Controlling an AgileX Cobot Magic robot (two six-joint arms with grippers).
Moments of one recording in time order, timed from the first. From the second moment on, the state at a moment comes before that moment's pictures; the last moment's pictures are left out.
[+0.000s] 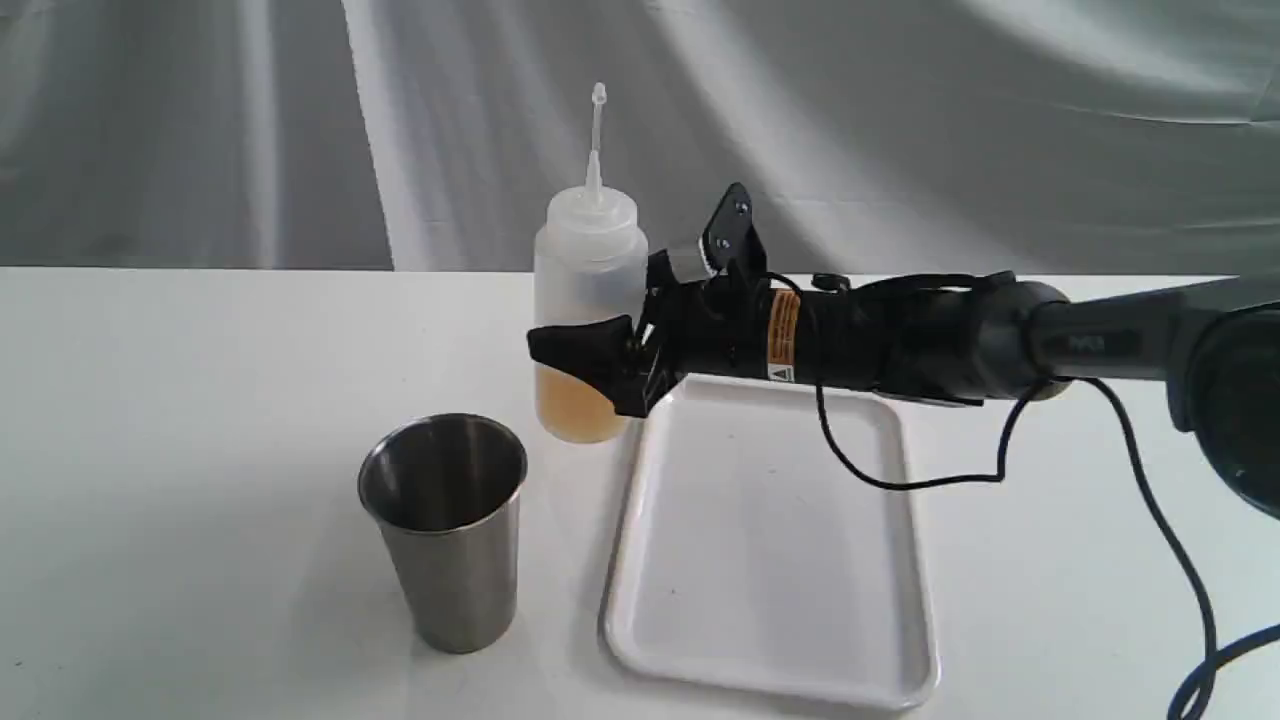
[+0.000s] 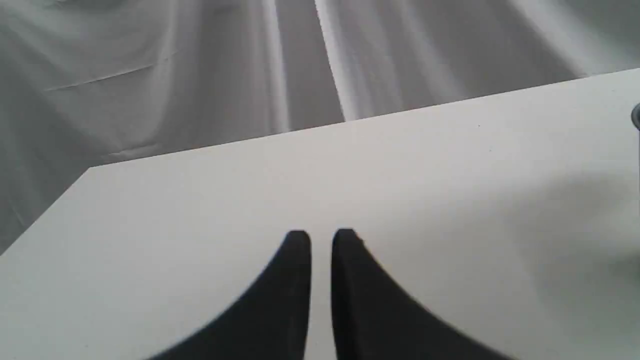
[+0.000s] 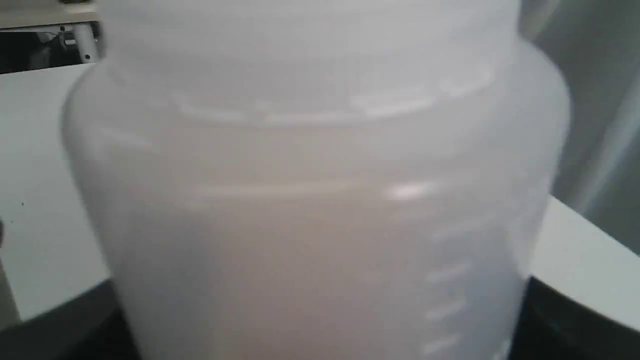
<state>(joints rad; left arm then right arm) 0.06 0.00 0.00 0.18 0.25 0.04 0.14 2.43 -1.67 -1.25 -1.00 0.86</state>
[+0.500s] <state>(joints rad) 0.06 0.00 0.00 0.18 0.25 0.04 0.10 2.30 -1.62 -1.29 -0.99 0.90</state>
